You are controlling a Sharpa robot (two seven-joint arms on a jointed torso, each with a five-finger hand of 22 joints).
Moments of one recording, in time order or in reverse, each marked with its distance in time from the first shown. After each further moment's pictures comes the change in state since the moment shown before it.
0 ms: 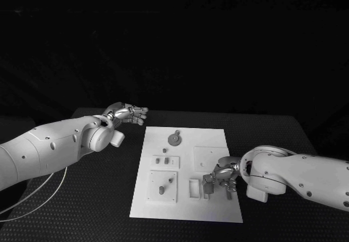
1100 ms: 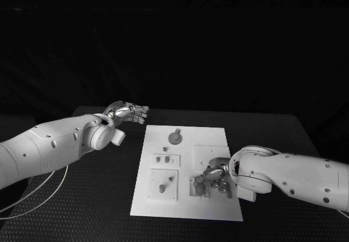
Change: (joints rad) left arm 0.000 0.002 0.000 0.000 0.000 0.004 0.000; left_hand 0.000 0.000 -0.003 0.003 0.000 0.000 0.000 0.000 -0.001 0.000 0.000 0.000 -0.001 0.003 0.003 -0.004 0.003 0.000 0.000 0.000 0.000 0.000; right arm -0.019 0.090 -0.003 -0.048 0.014 0.002 -0.019; right_hand -0.029 -0.021 0.009 0.016 0.000 0.003 0.003 0.000 -0.004 0.002 0.002 0.000 -0.001 -0.001 -0.003 0.000 -0.009 0.000 0.000 0.003 0.000 0.000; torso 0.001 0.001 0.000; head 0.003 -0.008
